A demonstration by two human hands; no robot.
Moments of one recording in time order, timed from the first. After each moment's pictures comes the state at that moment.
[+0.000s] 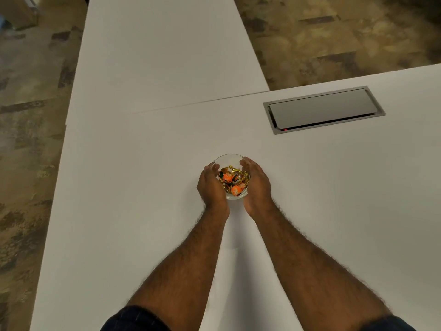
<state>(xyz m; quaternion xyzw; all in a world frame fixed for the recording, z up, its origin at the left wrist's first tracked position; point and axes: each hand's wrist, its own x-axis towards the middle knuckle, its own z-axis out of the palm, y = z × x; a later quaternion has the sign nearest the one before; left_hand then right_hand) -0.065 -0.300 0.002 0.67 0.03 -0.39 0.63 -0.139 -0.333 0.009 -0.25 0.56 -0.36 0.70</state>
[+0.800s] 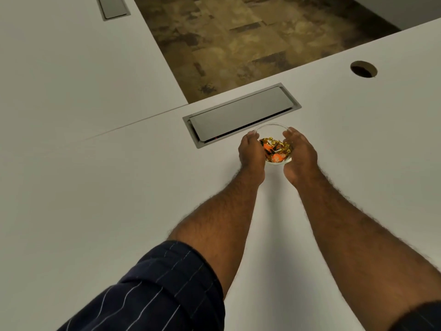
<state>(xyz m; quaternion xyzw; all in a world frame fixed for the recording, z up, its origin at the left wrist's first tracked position) -0.300 -0.491 0.020 0.61 -0.16 -0.57 0.52 -0.391 -0.490 0.030 -0.19 0.59 -0.53 0.58</state>
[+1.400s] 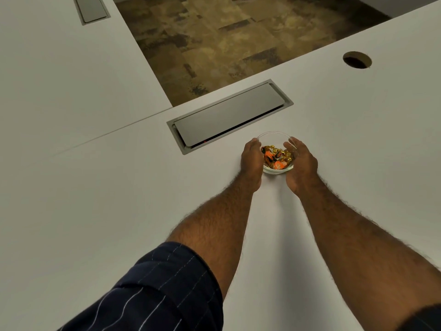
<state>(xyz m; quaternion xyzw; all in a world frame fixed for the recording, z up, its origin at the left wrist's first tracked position) -0.327 -0.514 -0.029 0.61 -0.25 -0.62 0.43 -0.428 -0.510 -0.026 -0.16 0.61 -0.52 0.57</state>
